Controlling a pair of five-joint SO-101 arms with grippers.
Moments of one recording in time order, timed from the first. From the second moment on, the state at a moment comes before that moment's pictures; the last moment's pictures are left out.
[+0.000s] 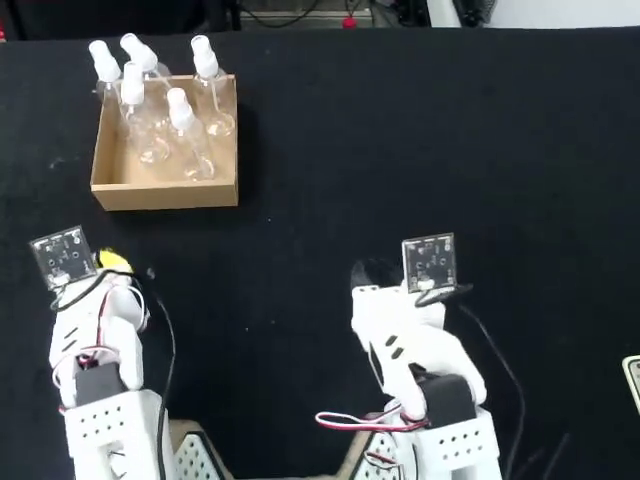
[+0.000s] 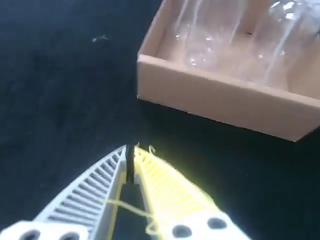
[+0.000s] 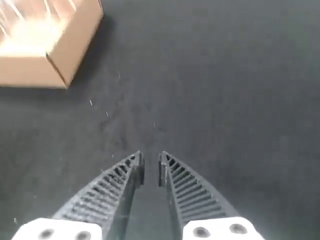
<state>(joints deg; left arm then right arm) -23.8 -88.4 96.8 28.4 1.6 -12.7 -103.1 93.8 55.0 -6.1</state>
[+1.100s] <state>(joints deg) -23.0 -103.4 96.8 60.8 1.8 -12.6 -103.1 96.7 74.2 -5.8</state>
